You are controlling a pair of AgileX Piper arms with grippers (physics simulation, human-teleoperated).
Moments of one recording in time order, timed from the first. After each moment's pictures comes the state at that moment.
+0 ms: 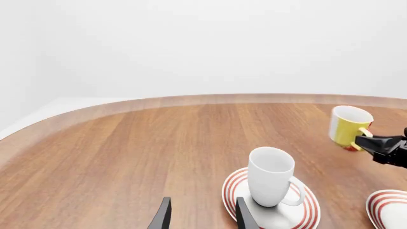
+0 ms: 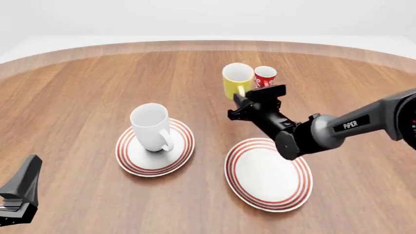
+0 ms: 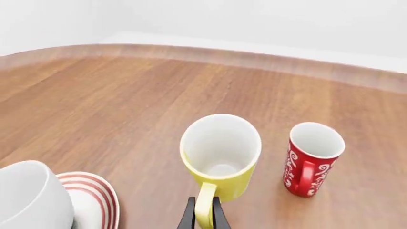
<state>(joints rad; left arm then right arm) 0.00 0.01 0.00 0.00 0.00 0.42 1.99 -0.90 -0.84 0.06</state>
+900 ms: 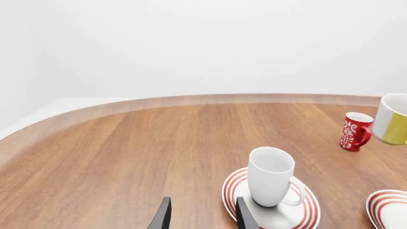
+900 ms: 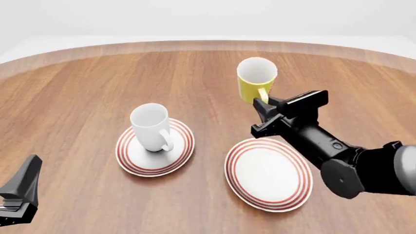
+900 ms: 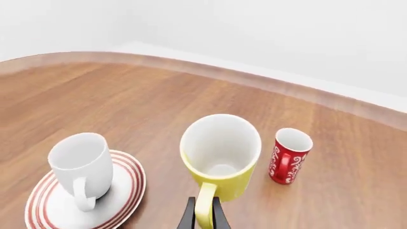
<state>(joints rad) 0.00 0.01 0.00 0.00 0.00 0.46 1.54 -0.51 -0.85 -0.03</state>
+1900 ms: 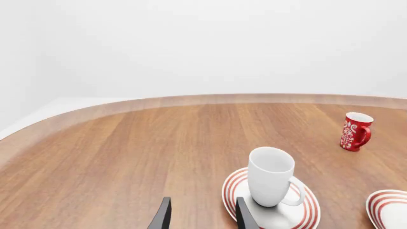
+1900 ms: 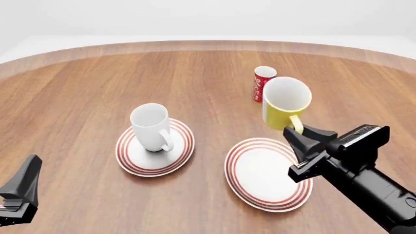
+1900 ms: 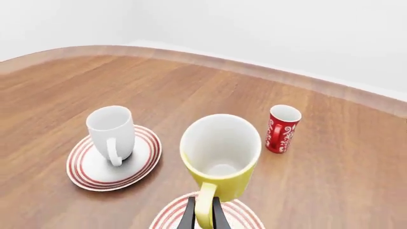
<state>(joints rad) 0.00 0.01 0.00 0.00 0.00 0.48 1.06 -0.18 -0.69 -0.02</state>
